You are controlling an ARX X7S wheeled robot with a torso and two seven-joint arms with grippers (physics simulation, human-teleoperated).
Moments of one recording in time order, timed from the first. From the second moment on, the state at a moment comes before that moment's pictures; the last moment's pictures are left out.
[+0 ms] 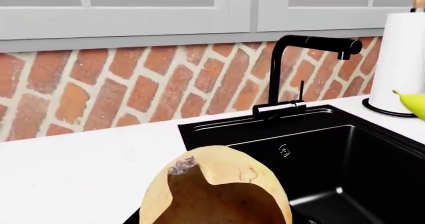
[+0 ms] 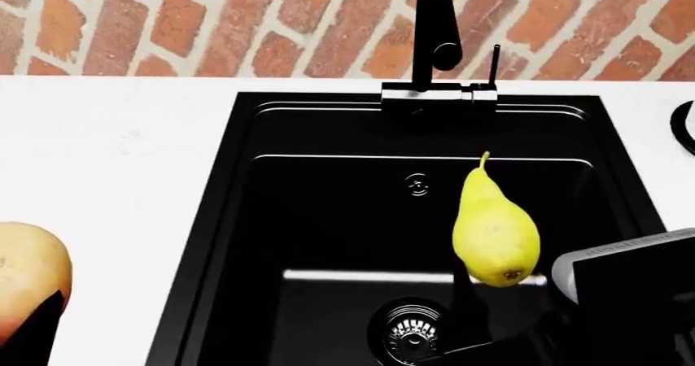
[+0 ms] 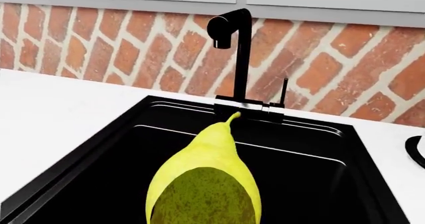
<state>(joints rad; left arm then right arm) 0.01 -0.88 -0.13 0.89 -1.13 -0.58 -0.41 0.34 0.76 -0.04 -0.67 1.09 0.83 0.39</state>
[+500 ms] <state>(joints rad) 0.01 -0.90 -0.15 0.90 -1.16 -0.59 -0.42 0.80 0.67 -0.33 -0.19 0.99 1.11 0.12</state>
